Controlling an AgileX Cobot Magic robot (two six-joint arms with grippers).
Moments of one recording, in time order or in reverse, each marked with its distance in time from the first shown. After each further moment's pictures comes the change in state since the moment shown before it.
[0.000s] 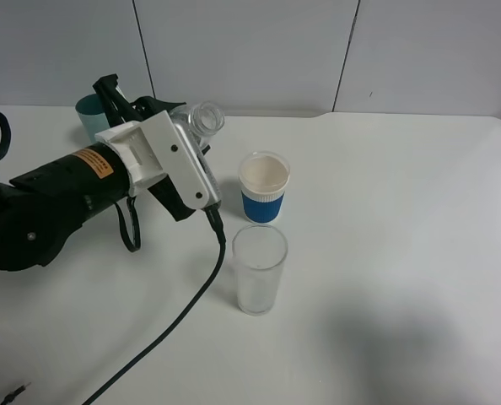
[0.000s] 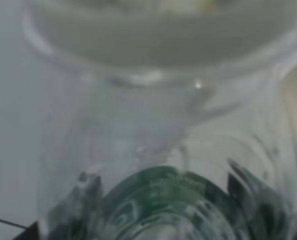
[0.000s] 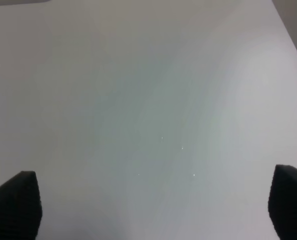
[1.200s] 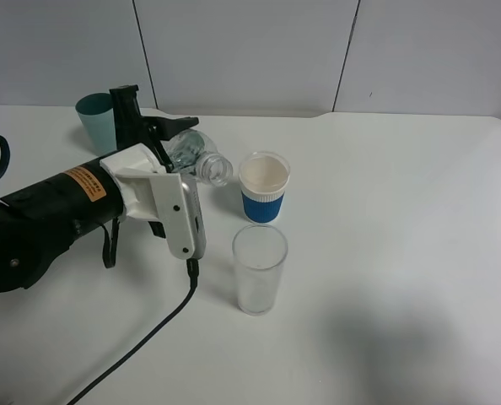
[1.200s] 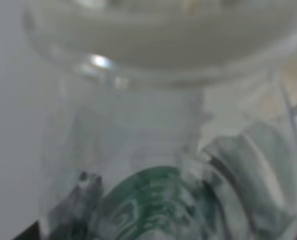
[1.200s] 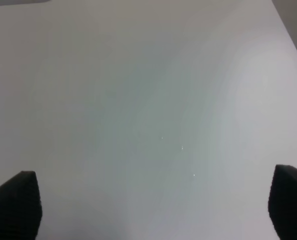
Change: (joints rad) left arm -0.001 -0.001 0.071 0.127 -0.067 0.312; right arm 0.000 0.000 0.000 0.000 0.000 0.000
